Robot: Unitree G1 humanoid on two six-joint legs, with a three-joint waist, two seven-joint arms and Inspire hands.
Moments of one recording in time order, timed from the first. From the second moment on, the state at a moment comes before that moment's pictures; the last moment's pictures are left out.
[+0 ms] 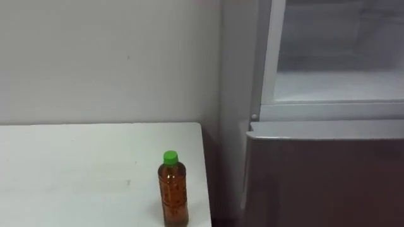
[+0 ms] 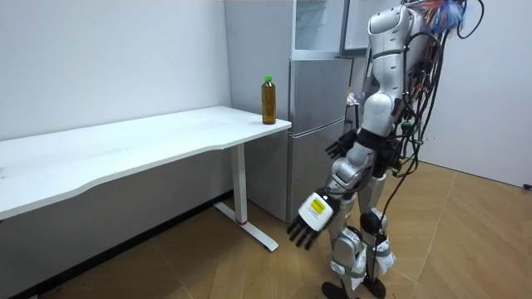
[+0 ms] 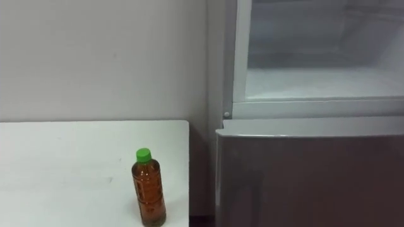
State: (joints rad) left arm 0.32 0.19 0.01 1.10 0.09 -0.10 0.23; right arm 0.14 -0.22 0.16 0.71 0.24 -0.10 0.12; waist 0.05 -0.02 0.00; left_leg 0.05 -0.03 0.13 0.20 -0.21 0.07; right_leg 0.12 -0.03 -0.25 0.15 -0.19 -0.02
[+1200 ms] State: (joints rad) left arm 0.28 0.20 0.00 1.12 0.23 0.02 0.19; right arm 0.06 -0.22 0.29 0.10 0.31 -0.06 0.12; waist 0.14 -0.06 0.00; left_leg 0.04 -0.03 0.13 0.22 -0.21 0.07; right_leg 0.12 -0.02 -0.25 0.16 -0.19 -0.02
